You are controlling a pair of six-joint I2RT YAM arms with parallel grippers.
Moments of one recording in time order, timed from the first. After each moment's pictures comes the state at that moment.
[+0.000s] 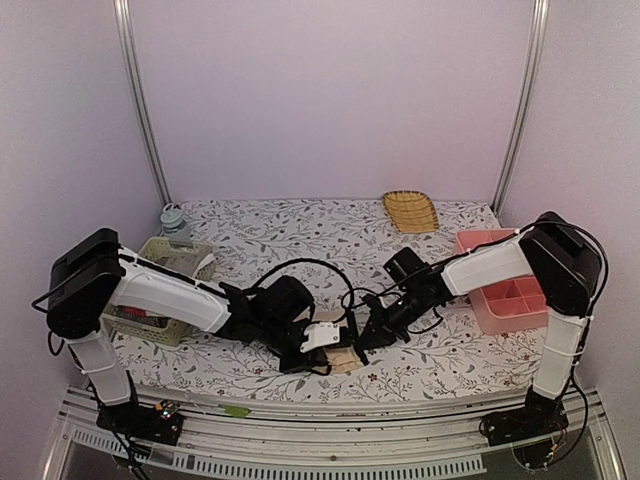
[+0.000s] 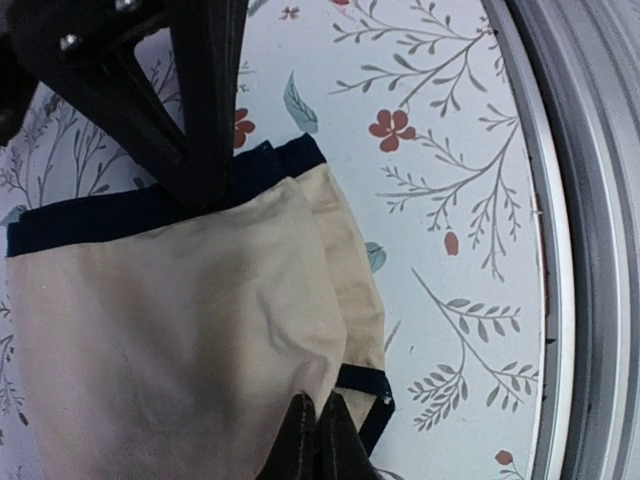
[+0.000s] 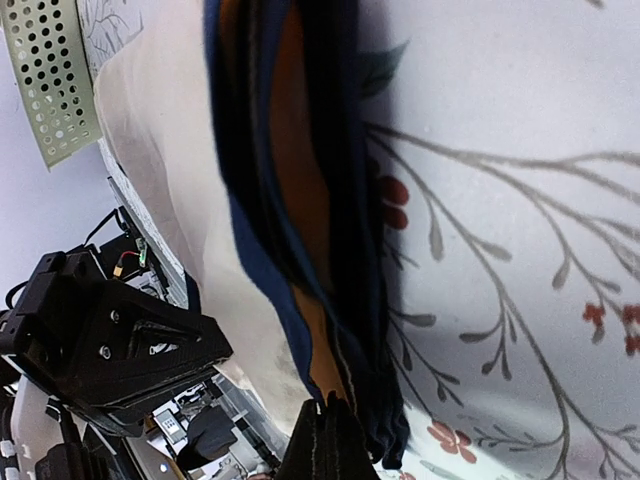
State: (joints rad) left arm -1.05 1.80 0.92 -0.09 0.25 0.45; right arm 0.73 1.92 1.01 -0.24 -0.78 0.80
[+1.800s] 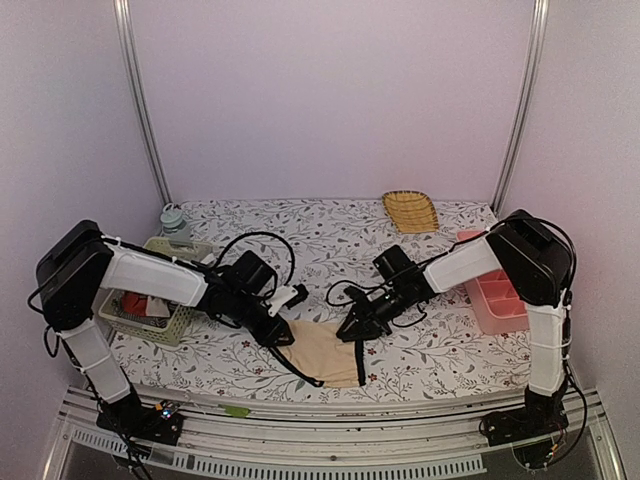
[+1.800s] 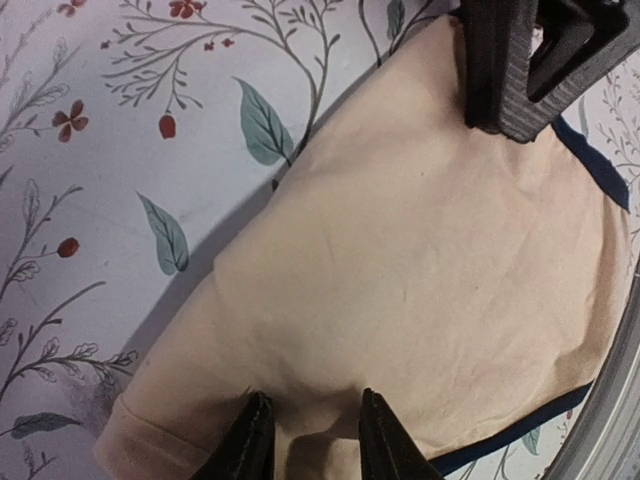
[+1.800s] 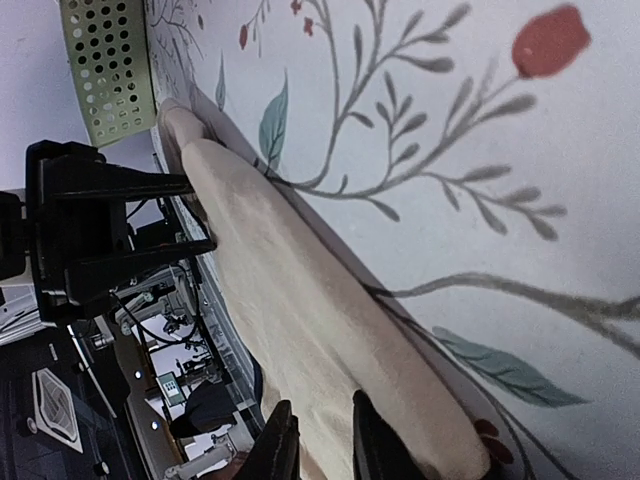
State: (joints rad) left arm -0.78 1.73 0.86 -0.19 0.28 0.02; right arm 0.71 2.10 1.16 -0.12 -0.89 0.73
